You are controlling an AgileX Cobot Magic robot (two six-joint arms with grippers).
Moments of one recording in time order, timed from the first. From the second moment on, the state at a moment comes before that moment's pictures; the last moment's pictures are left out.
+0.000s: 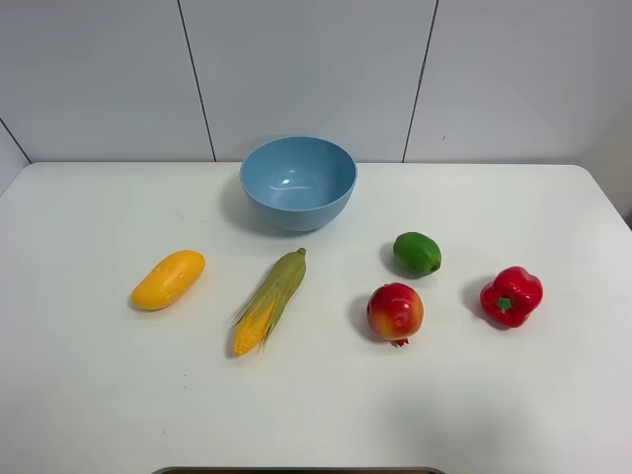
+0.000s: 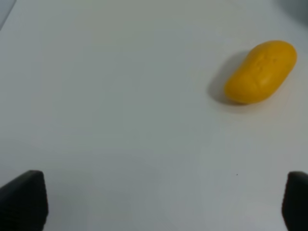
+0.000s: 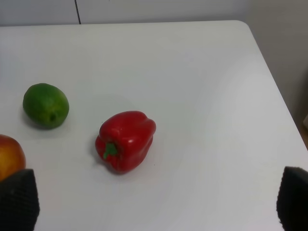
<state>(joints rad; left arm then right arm) -0.05 0.00 -0.44 0.09 1.09 -0.12 0.02 0.00 -0.57 -0.08 1.10 0.10</state>
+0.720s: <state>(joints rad) -0.05 0.00 -0.44 0.09 1.09 -0.12 0.02 0.19 -0.73 -0.05 1.10 0.11</state>
